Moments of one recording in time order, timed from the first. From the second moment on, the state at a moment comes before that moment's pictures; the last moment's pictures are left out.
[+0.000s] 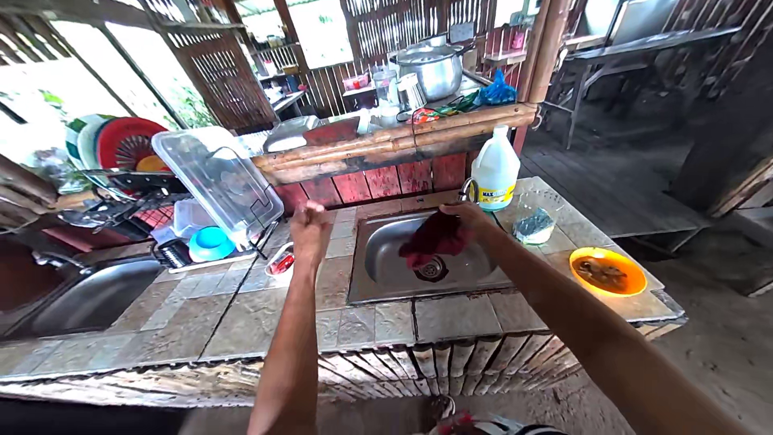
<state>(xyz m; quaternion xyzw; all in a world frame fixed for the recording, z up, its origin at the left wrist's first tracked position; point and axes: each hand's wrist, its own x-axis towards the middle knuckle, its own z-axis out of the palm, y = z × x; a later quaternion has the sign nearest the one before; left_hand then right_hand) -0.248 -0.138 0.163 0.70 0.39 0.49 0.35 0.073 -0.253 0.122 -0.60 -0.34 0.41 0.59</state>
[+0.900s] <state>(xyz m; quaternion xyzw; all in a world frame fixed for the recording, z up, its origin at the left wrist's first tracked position) -0.012 -0.327 -0.067 0.92 0.27 0.12 0.25 0.093 -0.491 -0.024 -0.84 -0.32 0.01 0.44</state>
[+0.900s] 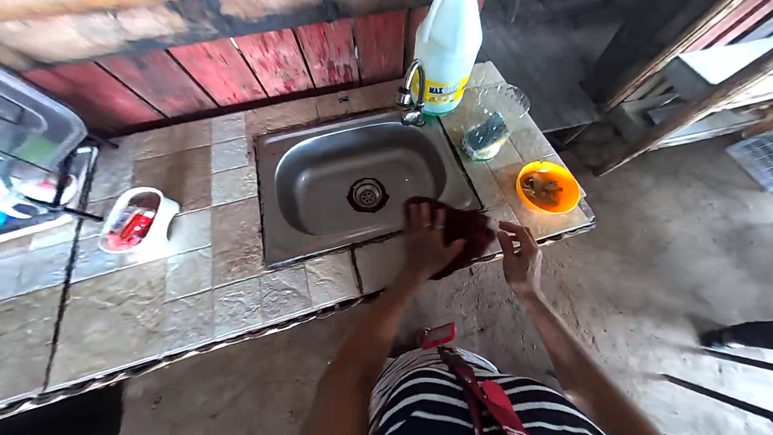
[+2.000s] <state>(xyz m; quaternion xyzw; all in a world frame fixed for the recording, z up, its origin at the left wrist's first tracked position) -0.280 0.258 -0.064 0.72 0.67 0.13 0.12 0.097 -0.417 -0.052 -0.91 -0.32 -0.13 0.24</state>
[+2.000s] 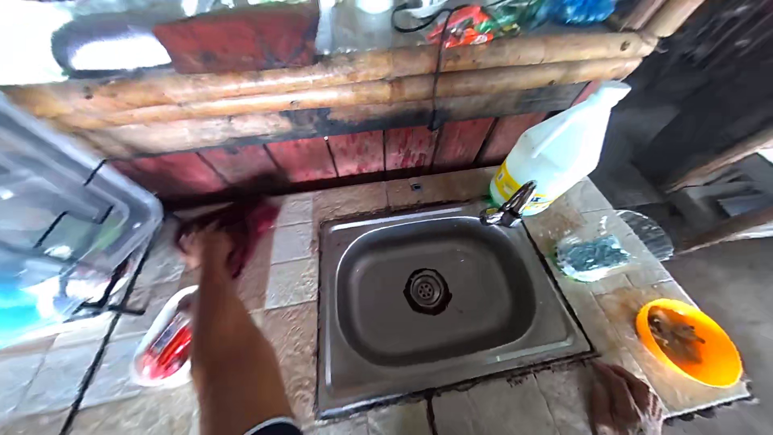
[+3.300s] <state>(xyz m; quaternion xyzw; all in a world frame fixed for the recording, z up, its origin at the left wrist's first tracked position) 0.120 0.014 -0.052 0.99 0.11 0.02 0.13 0.099 -0.444 -0.080 -0.91 -0.31 -0.12 0.26</state>
